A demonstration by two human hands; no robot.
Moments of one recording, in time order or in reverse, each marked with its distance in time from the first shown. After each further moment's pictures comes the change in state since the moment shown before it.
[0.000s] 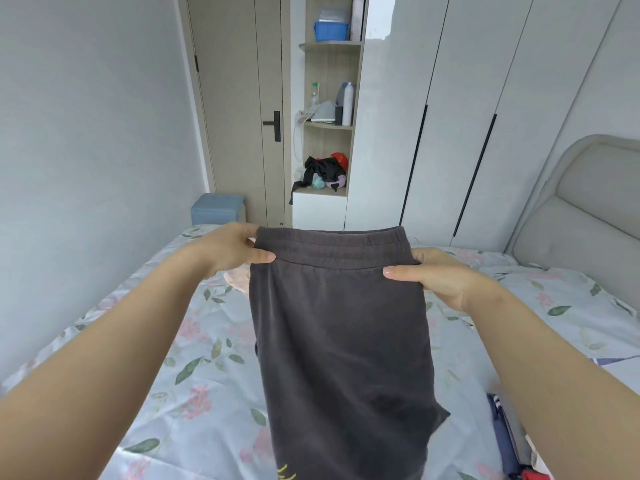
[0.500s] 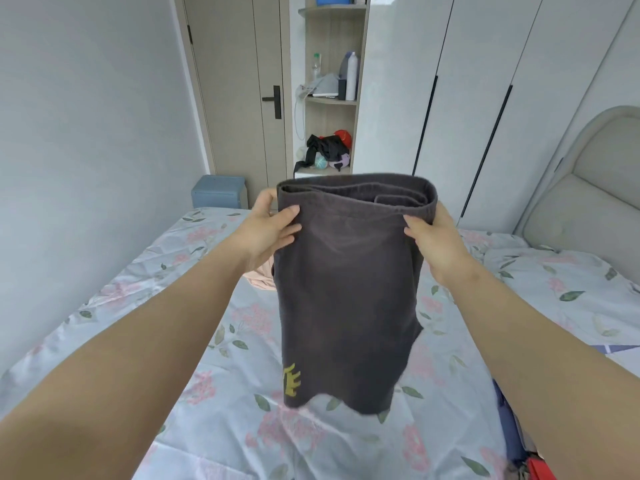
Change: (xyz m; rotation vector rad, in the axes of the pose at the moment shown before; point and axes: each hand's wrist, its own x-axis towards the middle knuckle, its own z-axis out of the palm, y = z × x) left_hand 0.055 0.004 0.047 -0.743 0.071 0.006; right_hand 0.054 0.002 0.006 0.255 0.451 -0.178
